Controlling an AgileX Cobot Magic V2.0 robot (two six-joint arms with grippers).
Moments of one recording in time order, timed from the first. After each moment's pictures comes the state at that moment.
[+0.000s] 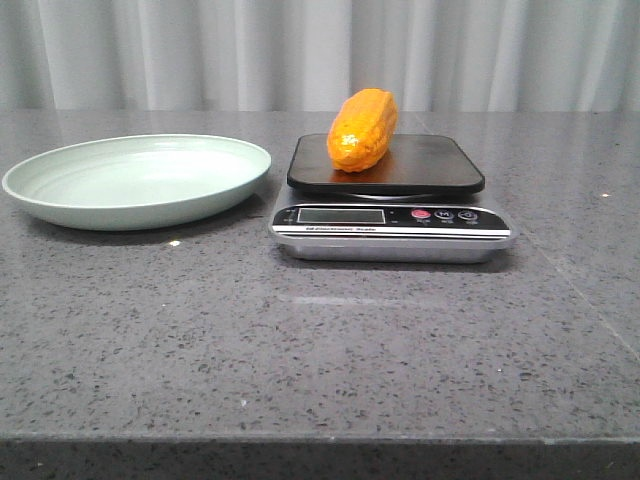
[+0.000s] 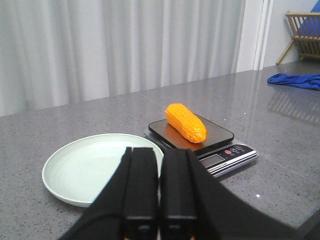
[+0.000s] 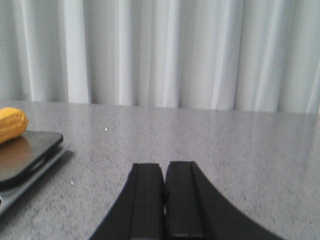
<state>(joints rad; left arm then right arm) -0.68 0.01 -0.42 0.13 0.49 -0.12 0.01 -0.01 0.03 -0.06 -0.09 0.09</state>
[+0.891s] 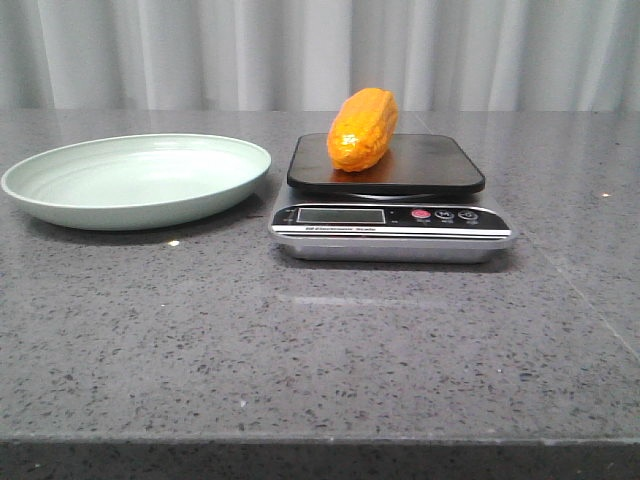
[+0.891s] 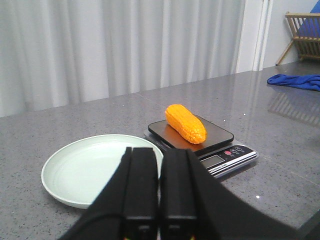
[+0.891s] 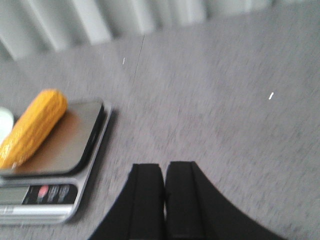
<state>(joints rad) -0.68 0.01 -0.42 0.13 0.49 -0.12 0.02 0.44 -0.50 0.25 0.49 0.07</state>
